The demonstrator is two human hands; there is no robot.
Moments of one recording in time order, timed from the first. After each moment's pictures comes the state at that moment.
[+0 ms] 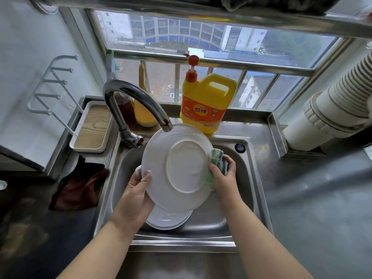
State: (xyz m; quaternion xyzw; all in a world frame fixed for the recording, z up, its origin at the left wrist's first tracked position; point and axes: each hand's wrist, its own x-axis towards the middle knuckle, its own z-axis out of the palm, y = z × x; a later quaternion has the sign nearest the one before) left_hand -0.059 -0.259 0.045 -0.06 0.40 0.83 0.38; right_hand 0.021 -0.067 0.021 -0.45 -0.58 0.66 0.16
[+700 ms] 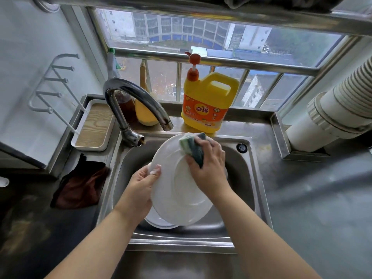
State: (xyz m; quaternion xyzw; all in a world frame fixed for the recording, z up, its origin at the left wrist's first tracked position) left_hand -0.067 -0.244 0.051 -0.02 0.52 0.77 0.37; right_hand -0.007 -0.080 0.051 -0.27 -0.88 0.38 0.14
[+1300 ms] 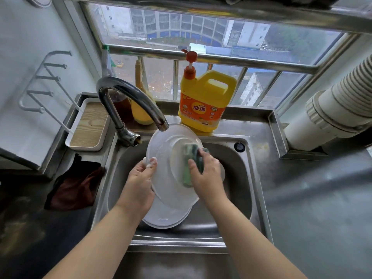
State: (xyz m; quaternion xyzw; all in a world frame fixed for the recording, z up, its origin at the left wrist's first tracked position) left_hand -0.067 -0.222 0.062 -0.09 0.51 0.79 0.32; right_hand 0.001 -0.086 0.031 -0.36 -0.81 0.46 0.09
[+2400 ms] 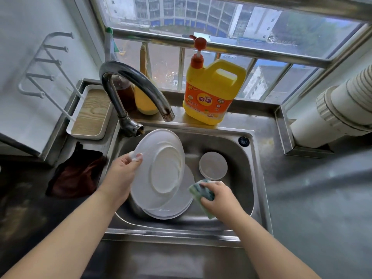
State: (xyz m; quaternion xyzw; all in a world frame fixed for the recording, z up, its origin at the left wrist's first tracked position) left_hand -0.100 -0.263 0.038 -0.06 0.66 0.68 0.30; right_hand 0.068 -0.065 -0.023 -0.29 -0.87 0.36 -0.14
